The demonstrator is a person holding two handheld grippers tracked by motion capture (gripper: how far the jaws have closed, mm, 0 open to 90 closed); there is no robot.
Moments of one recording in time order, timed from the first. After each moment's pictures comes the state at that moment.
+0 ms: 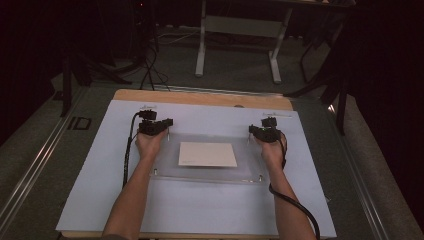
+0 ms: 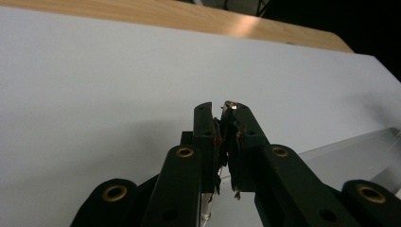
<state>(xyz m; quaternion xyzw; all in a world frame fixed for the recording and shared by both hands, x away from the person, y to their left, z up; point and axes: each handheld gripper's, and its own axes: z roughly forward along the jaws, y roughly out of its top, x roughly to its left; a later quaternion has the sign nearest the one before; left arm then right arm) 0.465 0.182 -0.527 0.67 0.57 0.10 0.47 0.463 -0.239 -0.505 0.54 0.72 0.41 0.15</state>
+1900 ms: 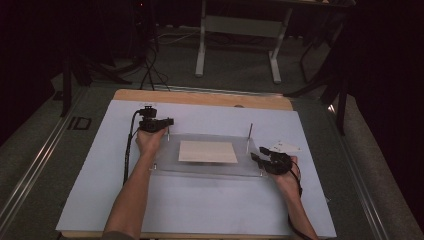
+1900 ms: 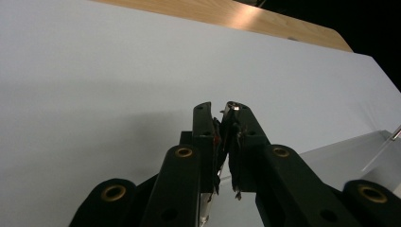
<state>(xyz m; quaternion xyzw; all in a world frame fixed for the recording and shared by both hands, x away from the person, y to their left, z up) 0.474 0.184 -0.525 0.66 0.59 0.06 0.46 0.370 -0.271 -0.530 0.37 0.79 0.43 0.20</state>
